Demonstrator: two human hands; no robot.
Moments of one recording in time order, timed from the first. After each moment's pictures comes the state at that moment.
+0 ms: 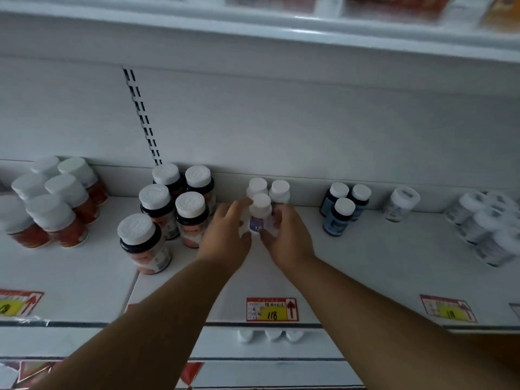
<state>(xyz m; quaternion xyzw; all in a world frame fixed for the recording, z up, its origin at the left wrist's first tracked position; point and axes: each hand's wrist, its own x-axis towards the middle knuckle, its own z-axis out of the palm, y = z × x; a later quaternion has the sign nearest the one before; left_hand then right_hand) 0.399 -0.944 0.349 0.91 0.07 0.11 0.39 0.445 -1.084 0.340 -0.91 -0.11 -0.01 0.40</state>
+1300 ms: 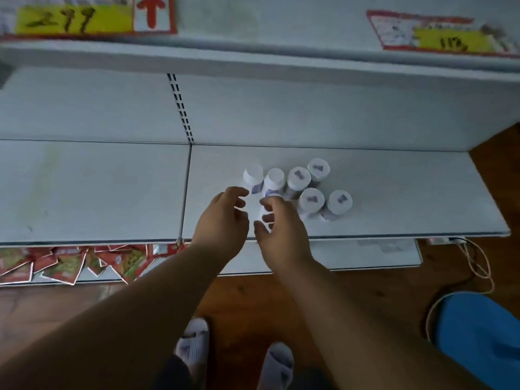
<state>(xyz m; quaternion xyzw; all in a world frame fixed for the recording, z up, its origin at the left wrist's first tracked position) 0.266 -0.921 0.011 0.89 0.15 -0.04 0.43 0.272 -1.044 0.021 -0.92 -0.02 0.13 0.37</state>
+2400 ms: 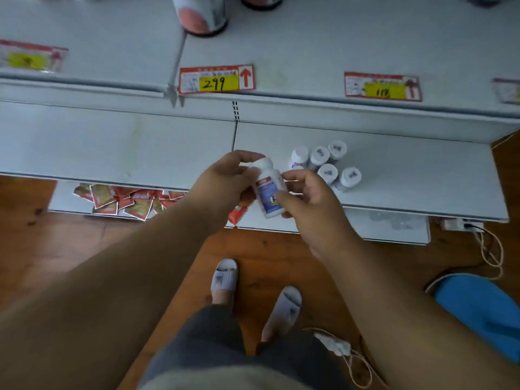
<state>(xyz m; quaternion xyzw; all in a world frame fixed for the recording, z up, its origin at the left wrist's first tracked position) 0.181 -0.898 0.202 0.64 0.24 -0.11 0.72 0.201 -1.063 0.189 -0.78 0.01 0.25 0.58</state>
